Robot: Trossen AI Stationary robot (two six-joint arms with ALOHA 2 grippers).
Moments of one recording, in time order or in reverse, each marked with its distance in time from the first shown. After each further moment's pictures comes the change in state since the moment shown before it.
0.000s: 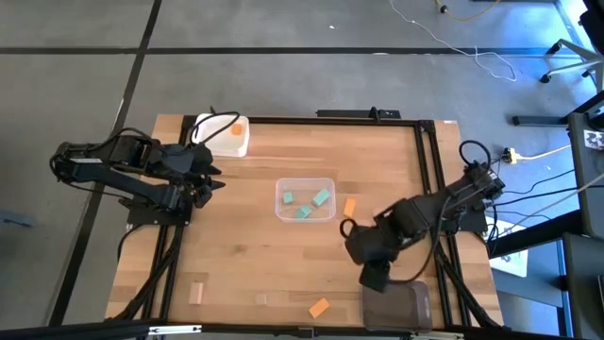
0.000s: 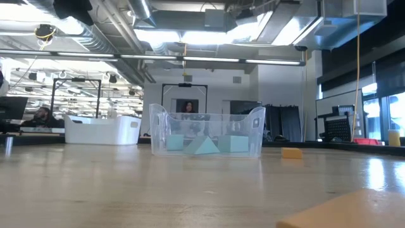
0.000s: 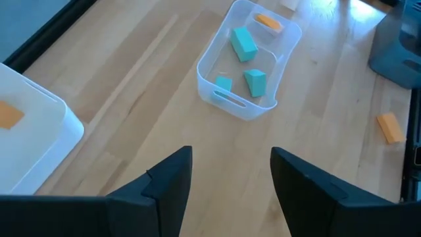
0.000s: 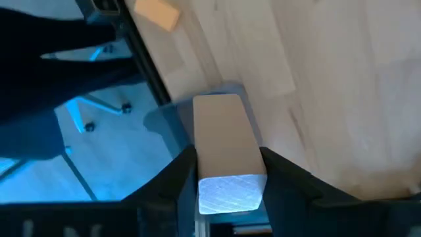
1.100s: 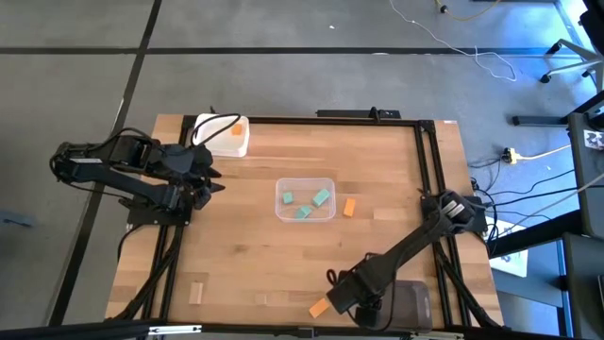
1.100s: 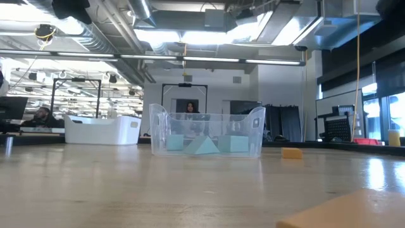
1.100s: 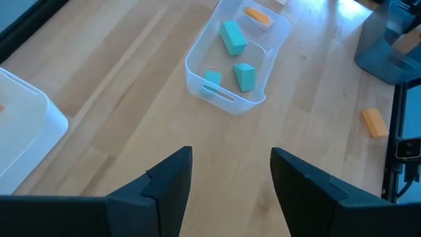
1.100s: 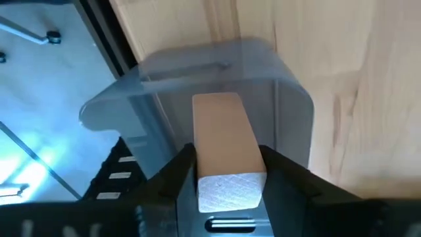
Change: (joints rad) left arm 0.000 0.000 0.000 0.001 0.049 -0.019; right arm 0.142 0.352 -0.002 0.051 -0.082 -0.097
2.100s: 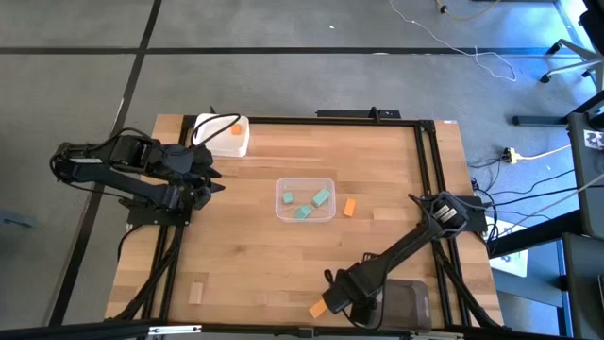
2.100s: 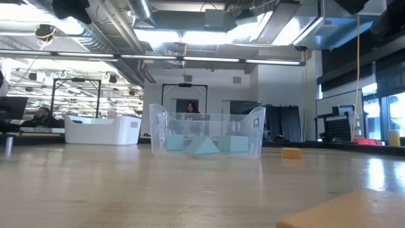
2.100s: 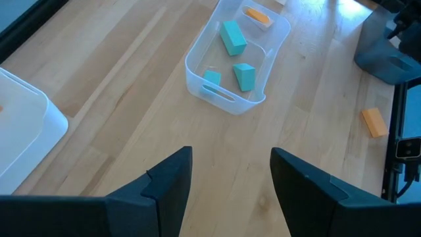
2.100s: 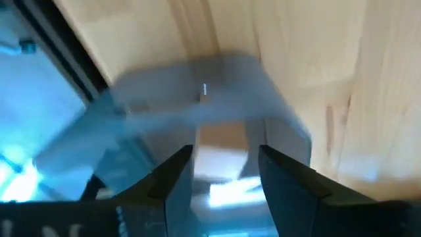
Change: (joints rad) left arm 0.000 0.000 0.000 0.000 0.000 0.000; right arm -0.016 0.061 -0.006 -0.012 0.018 0.030
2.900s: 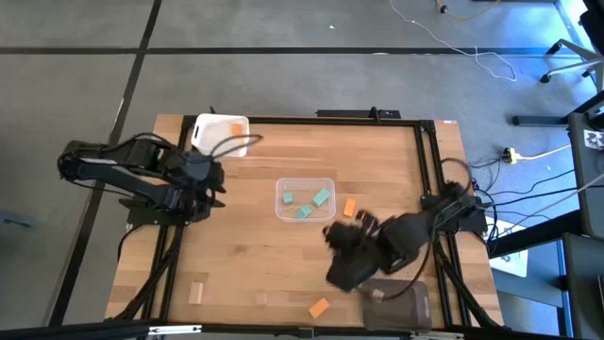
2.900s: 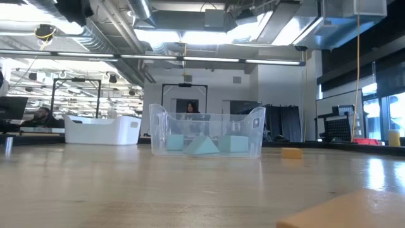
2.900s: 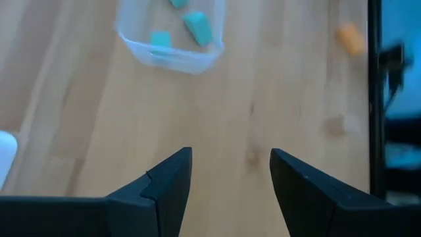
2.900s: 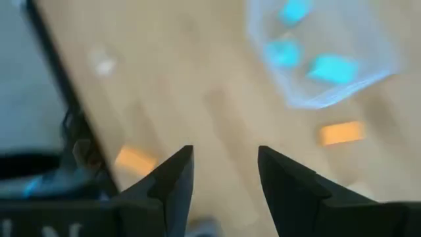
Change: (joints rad) left arm -0.019 0.106 -0.001 -0.024 0.207 0.231; right arm -0.063 -0.135 0.509 -0.174 0.672 0.130
